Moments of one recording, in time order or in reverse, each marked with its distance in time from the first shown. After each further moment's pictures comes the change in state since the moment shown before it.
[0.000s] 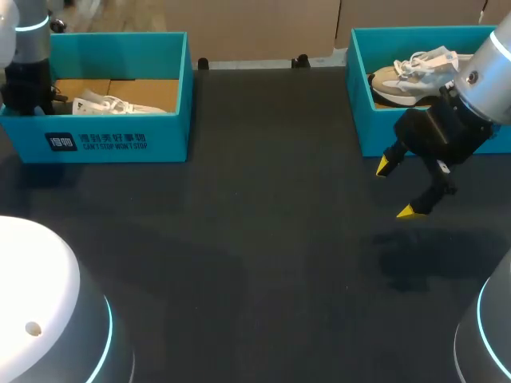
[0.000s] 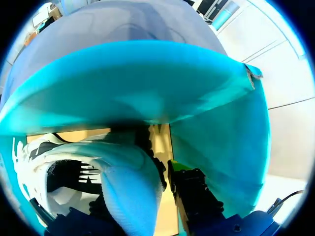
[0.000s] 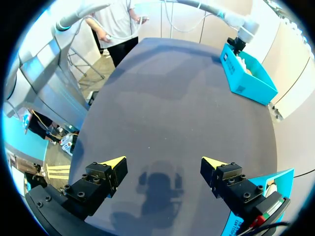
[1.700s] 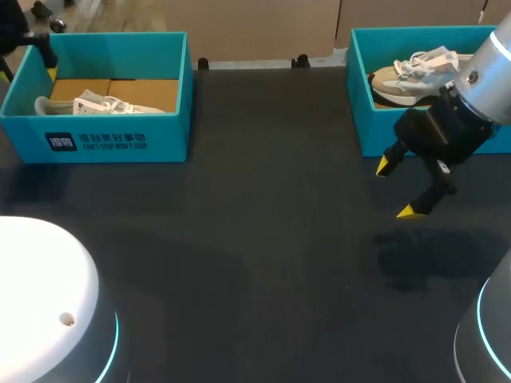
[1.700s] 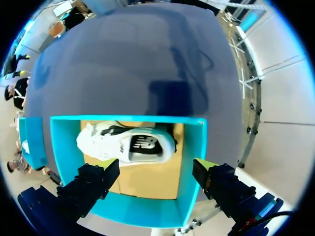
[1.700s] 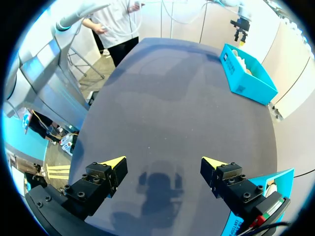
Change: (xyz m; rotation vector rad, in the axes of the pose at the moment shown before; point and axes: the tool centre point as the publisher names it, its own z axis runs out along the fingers) left arm -0.013 -0.020 -0.156 -0.111 -0.230 -0.157; right arm 0.000 0.000 0.000 0.000 0.000 0.000
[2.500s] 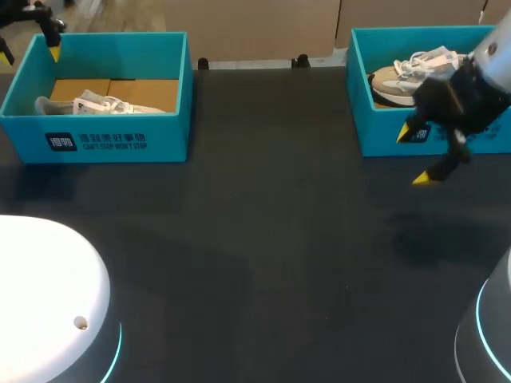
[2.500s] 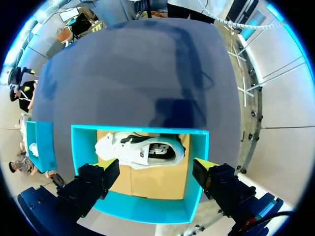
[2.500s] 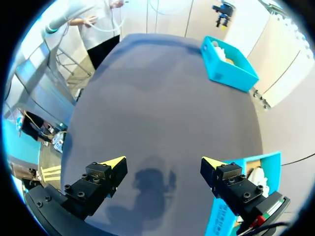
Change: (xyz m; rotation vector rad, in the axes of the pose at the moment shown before) left arm -0.027 -0.014 -0.047 0.077 -0.021 0.003; right arm -0.056 -0.041 -0.045 0.061 -0.109 0.056
